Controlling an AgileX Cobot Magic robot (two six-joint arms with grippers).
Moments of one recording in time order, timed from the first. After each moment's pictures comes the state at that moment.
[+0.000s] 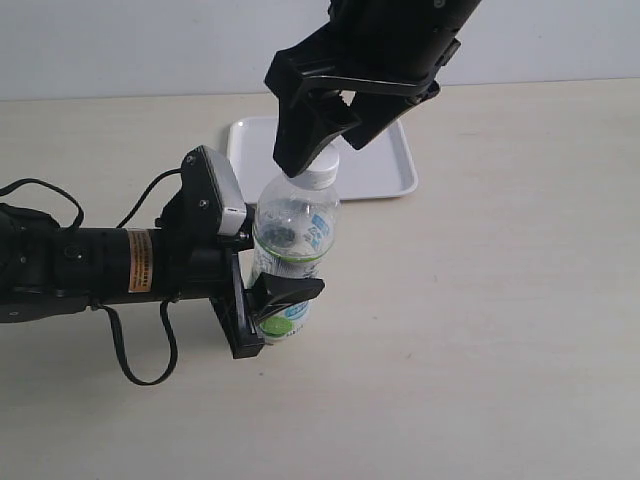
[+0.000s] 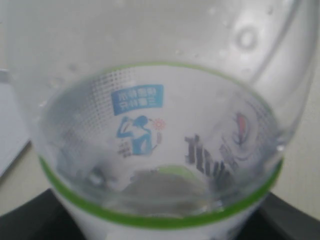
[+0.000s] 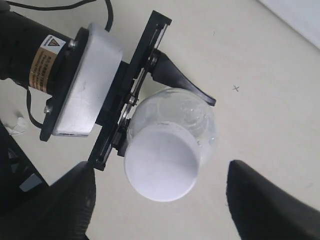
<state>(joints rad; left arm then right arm) -0.49 1.92 -0.65 0.91 -0.88 -0.22 0.46 1.69 -1.55 0.37 1.22 -0.24</state>
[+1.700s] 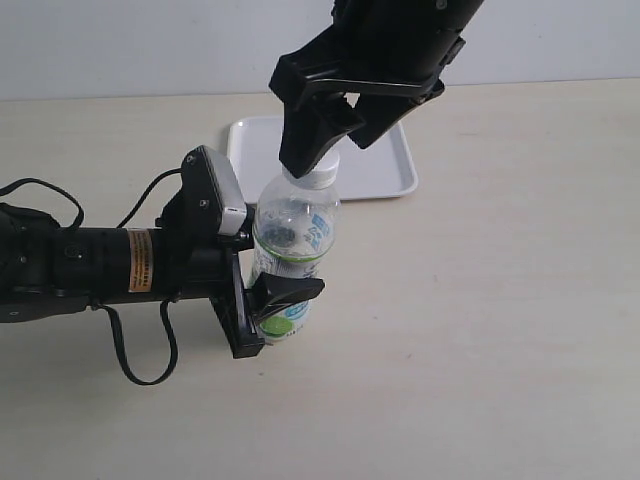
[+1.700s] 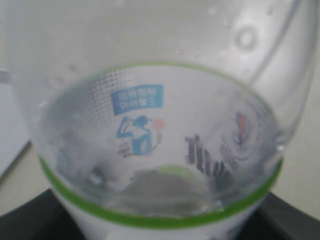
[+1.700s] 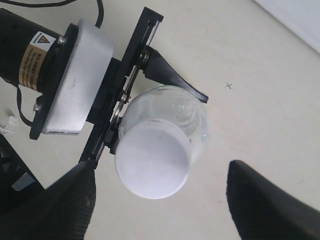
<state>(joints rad) -0.49 1.92 -0.65 0.91 -0.88 -0.22 0.46 1.69 -1.55 0.34 1.22 -0.23</state>
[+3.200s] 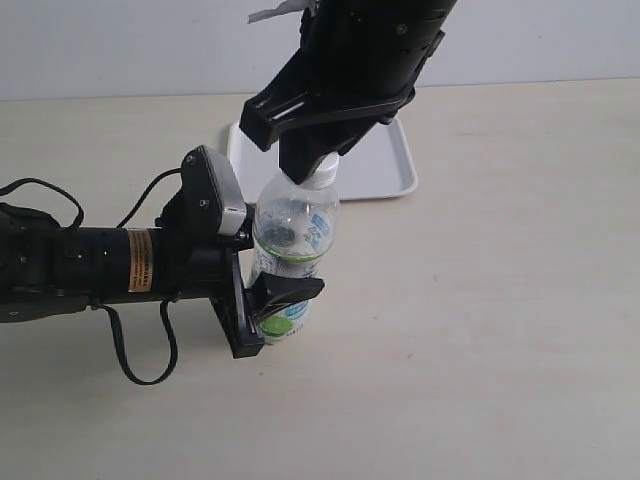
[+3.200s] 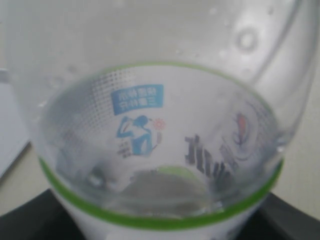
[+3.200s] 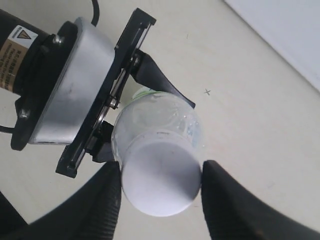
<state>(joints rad) -0.49 1.92 -0.65 0.91 -0.88 -0.22 0.58 1.69 -1.55 0.15 1.17 -0.13</state>
